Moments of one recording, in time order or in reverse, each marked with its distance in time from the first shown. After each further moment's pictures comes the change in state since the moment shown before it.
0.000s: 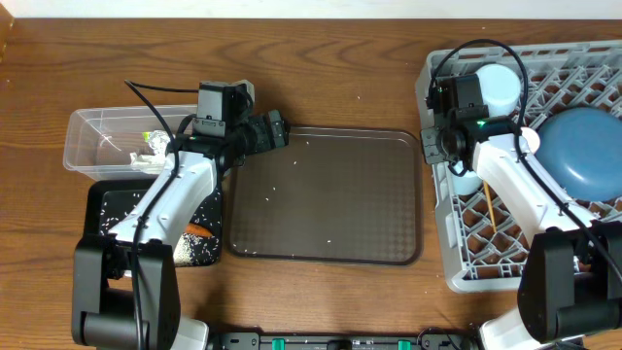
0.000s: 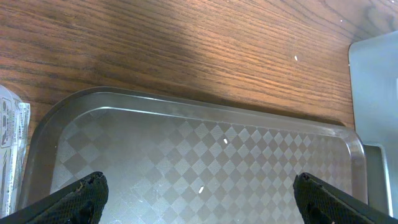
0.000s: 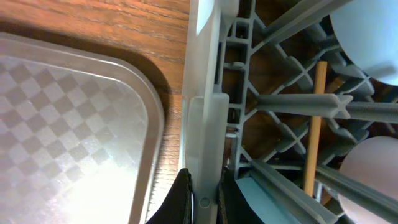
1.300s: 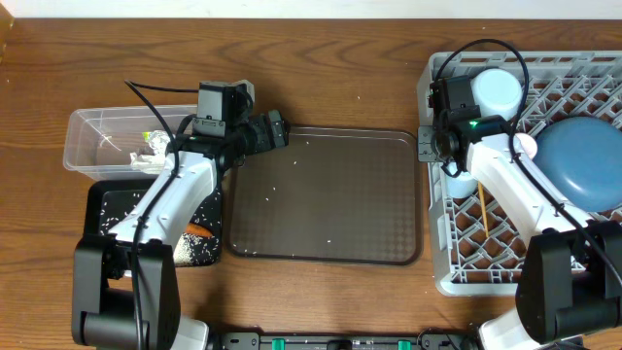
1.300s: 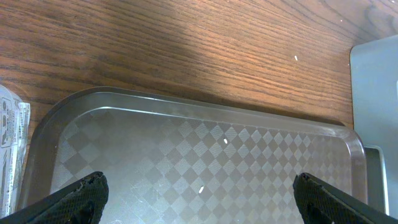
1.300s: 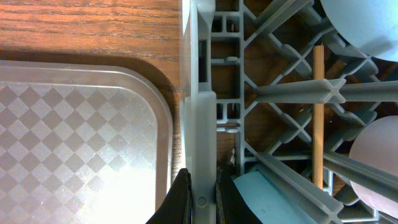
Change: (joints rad) left arm 0.000 0.000 0.000 0.000 0.000 0.000; right arm 0.029 0.001 0.008 -0.040 0.050 0.207
